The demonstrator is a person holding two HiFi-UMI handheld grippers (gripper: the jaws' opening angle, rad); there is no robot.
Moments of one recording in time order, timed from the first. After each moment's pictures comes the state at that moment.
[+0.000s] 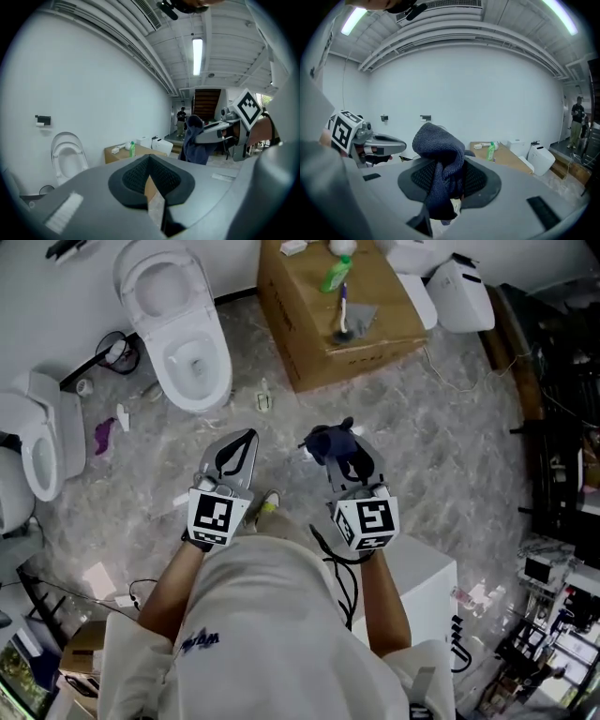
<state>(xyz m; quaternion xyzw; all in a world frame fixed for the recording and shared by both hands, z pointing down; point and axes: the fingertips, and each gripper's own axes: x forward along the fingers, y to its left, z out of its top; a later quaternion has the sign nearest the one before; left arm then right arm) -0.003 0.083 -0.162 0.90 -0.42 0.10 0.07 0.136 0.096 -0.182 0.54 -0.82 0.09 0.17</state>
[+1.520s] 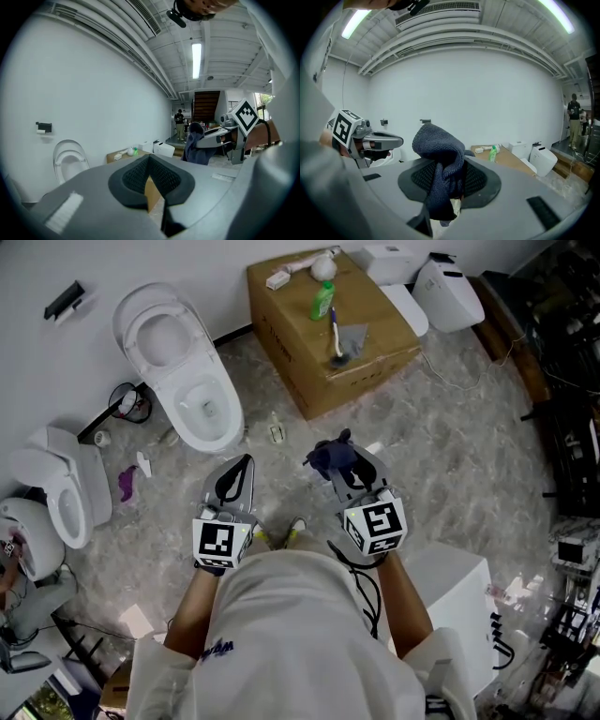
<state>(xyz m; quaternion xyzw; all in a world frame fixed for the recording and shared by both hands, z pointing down) -0.036 0.064 -0.192 0.90 -0.43 0.09 0.05 0.121 0.075 -0.198 0.54 -0.82 0.09 0.15</state>
